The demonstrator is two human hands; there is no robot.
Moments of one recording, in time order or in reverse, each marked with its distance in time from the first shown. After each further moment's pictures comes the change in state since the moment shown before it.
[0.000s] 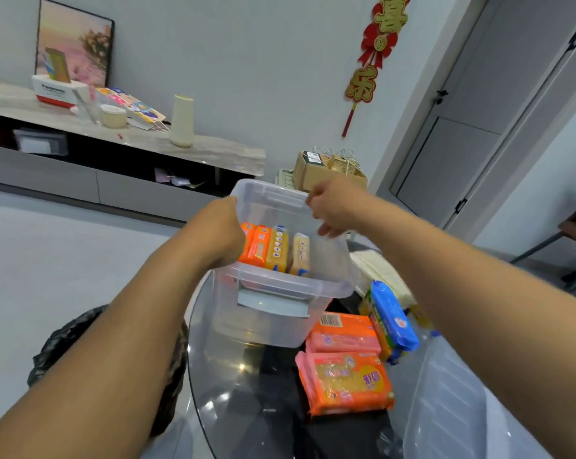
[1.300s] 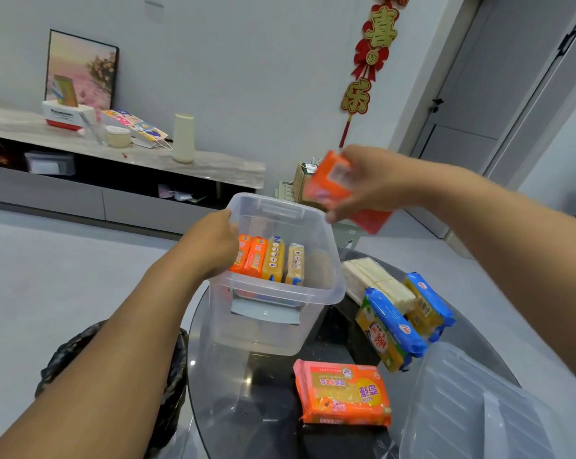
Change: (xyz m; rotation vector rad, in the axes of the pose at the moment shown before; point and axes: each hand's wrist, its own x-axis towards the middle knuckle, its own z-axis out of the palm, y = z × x) left_hand 0.009 -0.006 0.007 -0.105 -0.017 0.002; right_hand -0.039 0.005 -0.090 -0.391 0.014 -0.267
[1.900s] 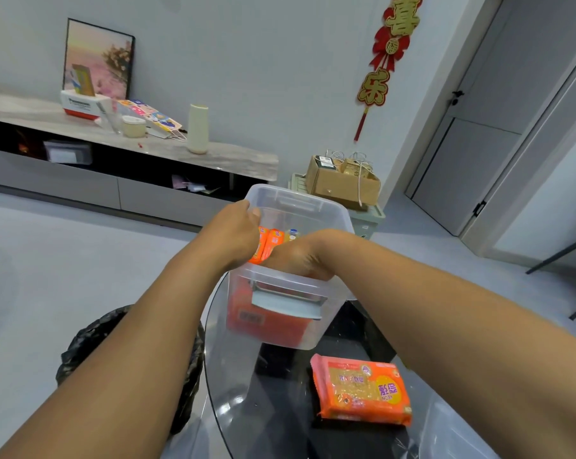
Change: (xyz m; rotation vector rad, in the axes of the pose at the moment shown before) left_hand -0.004 0.003 -0.002 -0.009 0.003 0.037; right_hand 0.039 -0.072 0.152 0.347 -0.728 0.061
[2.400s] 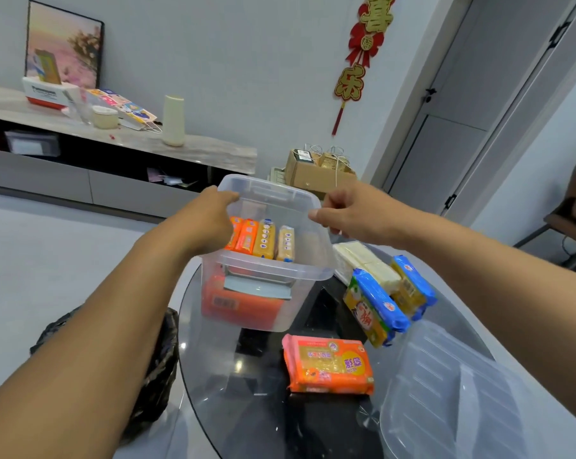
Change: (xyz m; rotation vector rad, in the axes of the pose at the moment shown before) left_hand 0.002 -0.003 0.001 0.230 -0.057 0.112; right_hand -0.123 0.061 -0.039 -0.076 0.703 -0.171
